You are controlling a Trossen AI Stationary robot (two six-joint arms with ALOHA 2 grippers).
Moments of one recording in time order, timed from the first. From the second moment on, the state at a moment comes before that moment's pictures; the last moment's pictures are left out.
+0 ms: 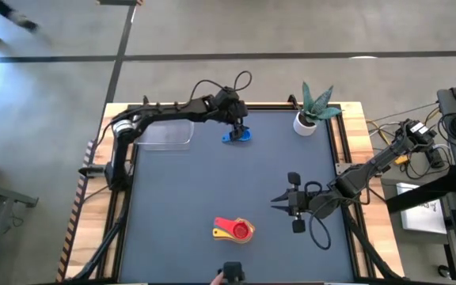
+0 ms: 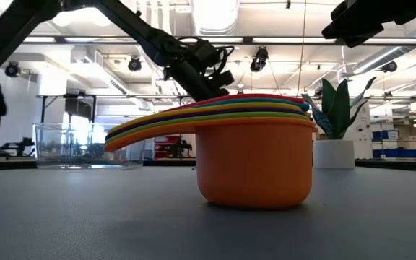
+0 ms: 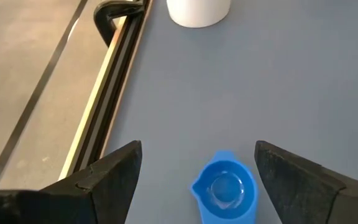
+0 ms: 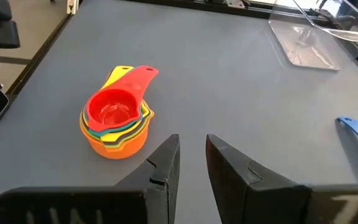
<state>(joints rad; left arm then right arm) 0.48 2.03 1.52 -0.20 0.14 0.34 0.59 1.16 0.69 -0.11 0.50 0.22</state>
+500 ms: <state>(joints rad) 0.49 2.03 1.52 -0.21 0.14 0.34 0.59 1.16 0.69 -0.11 0.50 0.22</state>
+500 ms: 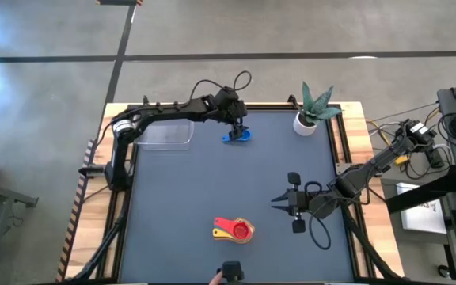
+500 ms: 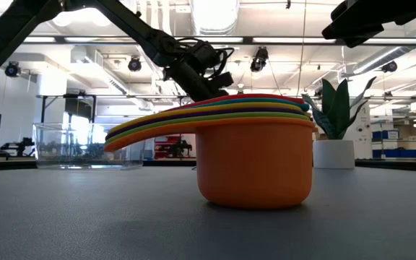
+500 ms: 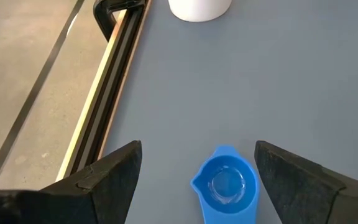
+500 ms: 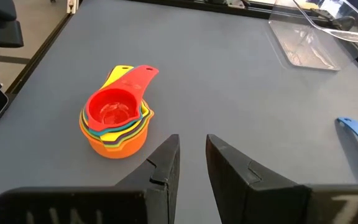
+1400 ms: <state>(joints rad) 0.53 2.03 1.50 -0.32 0.20 0.36 0.59 1.16 0.69 -0.11 0.50 0.23</state>
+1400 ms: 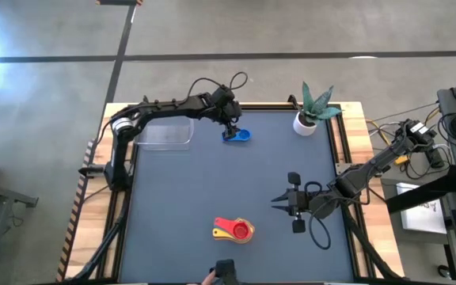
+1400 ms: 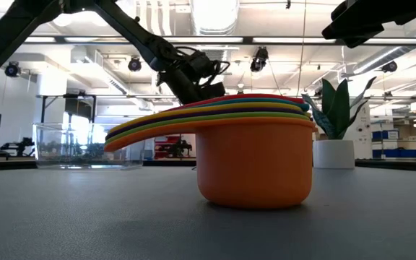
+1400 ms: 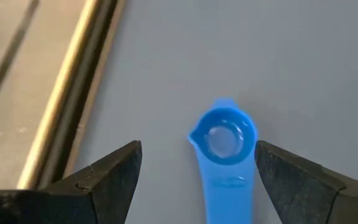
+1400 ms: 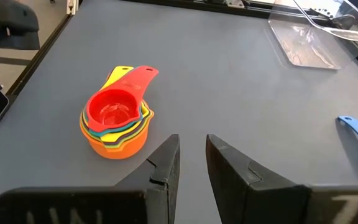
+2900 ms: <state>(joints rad) 0.52 2.03 1.30 -0.21 0.16 0.41 0.59 1.16 0.69 -0.09 0.53 0.24</state>
